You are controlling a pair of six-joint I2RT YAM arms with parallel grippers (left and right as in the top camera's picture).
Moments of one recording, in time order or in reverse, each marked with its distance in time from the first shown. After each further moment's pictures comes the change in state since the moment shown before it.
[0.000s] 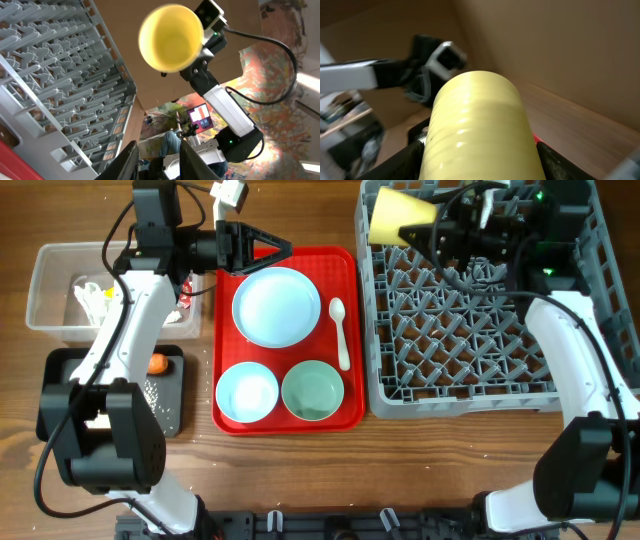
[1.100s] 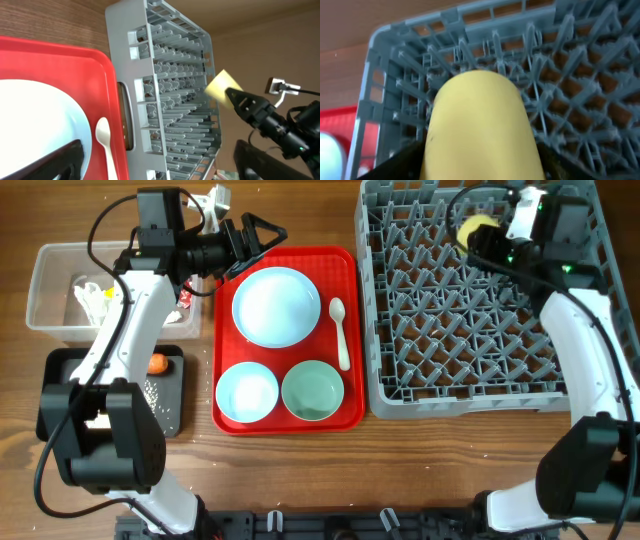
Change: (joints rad) left arm 0.000 0.000 0.000 -0.154 -0.633 -0.001; right arm -0.049 0.002 0.052 -0.600 1.080 -0.066
